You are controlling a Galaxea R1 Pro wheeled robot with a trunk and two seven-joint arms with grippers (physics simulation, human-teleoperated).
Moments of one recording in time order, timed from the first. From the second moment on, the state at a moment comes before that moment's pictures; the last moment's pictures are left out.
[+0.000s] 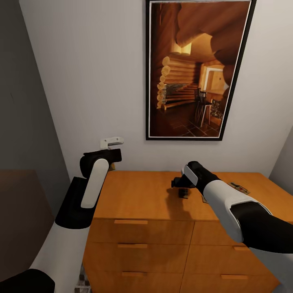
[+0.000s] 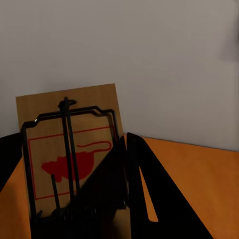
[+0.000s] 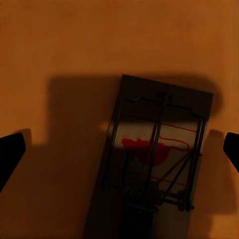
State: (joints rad) left arm -0.86 -0.15 -0.25 -1.59 0.57 1.04 0.83; right arm -1.25 0.05 0.19 -0.24 -0.35 0.86 -0.17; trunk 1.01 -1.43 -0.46
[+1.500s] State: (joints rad) left arm -0.86 -0.15 -0.25 -1.59 0.57 1.04 0.83; right arm -1.25 0.05 0.19 -0.24 -0.35 0.85 -0.17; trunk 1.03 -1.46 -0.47
